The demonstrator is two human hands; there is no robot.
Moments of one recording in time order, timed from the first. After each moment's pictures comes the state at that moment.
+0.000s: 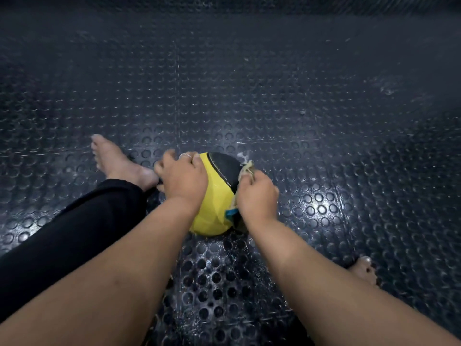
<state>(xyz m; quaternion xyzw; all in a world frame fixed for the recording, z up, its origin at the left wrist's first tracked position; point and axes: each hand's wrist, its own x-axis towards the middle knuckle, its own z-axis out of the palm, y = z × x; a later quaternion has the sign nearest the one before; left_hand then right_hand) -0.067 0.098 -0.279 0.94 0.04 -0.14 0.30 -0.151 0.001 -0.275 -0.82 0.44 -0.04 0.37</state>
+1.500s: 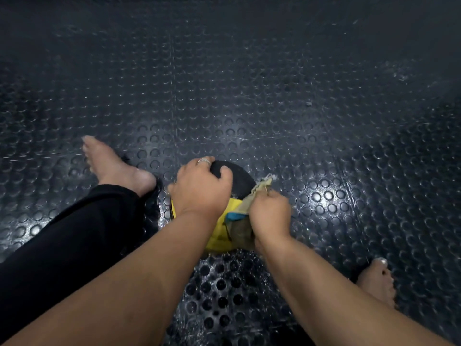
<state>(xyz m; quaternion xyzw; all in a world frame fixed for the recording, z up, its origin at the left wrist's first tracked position) -0.088 0.078 -0.270 0.96 -0.05 -0.17 0.23 -0.160 -0.005 -0.292 -0.65 0.58 -0.02 0.50</state>
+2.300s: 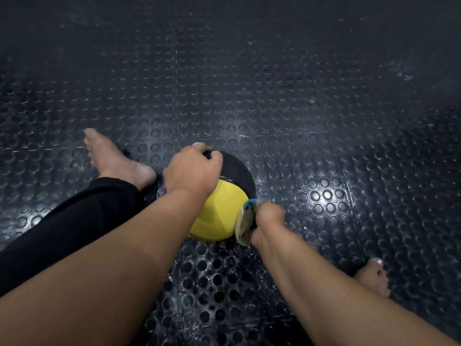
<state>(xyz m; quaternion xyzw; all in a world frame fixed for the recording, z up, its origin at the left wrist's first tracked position) -0.059 0.079 -0.271 0.96 -0.03 -0.17 0.24 -0.165 -0.004 -0.299 -0.27 0.66 0.04 0.70</state>
